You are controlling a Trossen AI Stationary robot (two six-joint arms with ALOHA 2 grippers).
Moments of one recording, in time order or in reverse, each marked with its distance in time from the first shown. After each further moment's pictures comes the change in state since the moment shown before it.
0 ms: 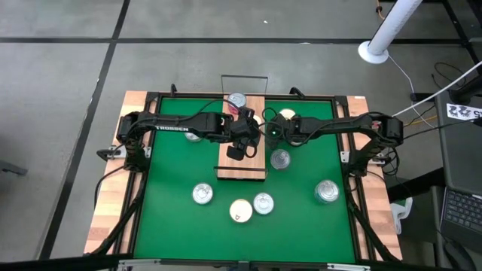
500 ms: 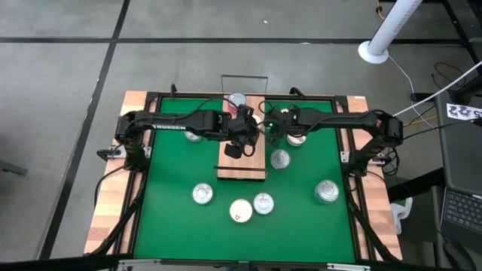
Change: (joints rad) left arm 0.007 -0.025 0.026 -0.057 -0.009 0.030; right arm 0.000 0.001 0.257 -0.271 0.001 -0.232
